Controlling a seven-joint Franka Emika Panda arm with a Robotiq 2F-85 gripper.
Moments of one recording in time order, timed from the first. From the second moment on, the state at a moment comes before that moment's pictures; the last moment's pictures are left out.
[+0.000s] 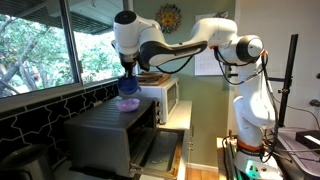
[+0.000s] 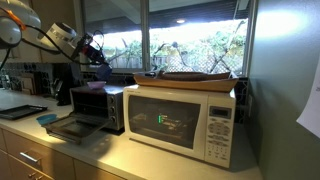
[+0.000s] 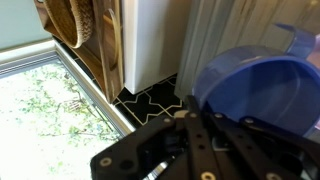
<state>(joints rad) 0.33 0.10 0.27 -1.48 -0.94 1.63 0.28</state>
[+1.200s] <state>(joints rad) 0.33 0.10 0.30 -1.50 -0.98 1.63 0.27</state>
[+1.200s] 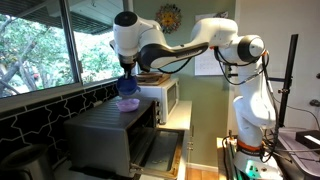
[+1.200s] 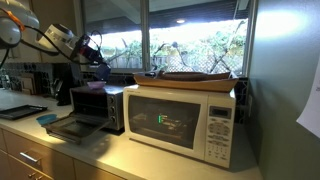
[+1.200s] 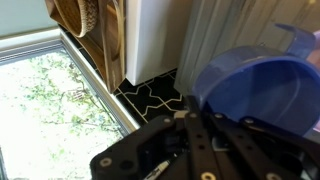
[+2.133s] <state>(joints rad) 0.36 0.09 0.32 -1.50 -0.98 1.64 0.21</state>
